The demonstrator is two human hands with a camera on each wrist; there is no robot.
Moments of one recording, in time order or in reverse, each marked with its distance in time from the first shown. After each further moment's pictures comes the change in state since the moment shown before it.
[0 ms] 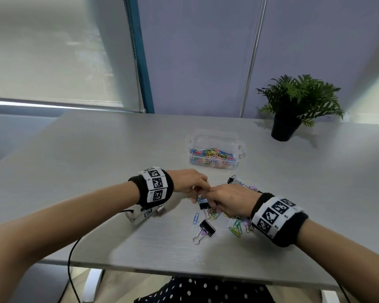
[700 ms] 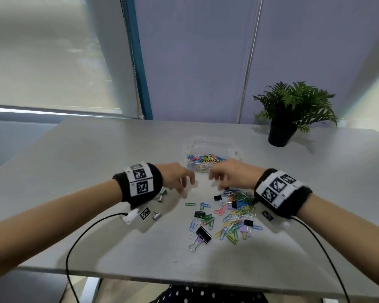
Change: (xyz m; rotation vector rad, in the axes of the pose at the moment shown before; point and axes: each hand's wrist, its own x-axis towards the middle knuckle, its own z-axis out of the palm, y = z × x) left_hand -0.021 -0.015 -0.024 -0.210 -0.059 -0.345; right_hand 0.009 0.035 -0.050 0.148 0.066 0.190
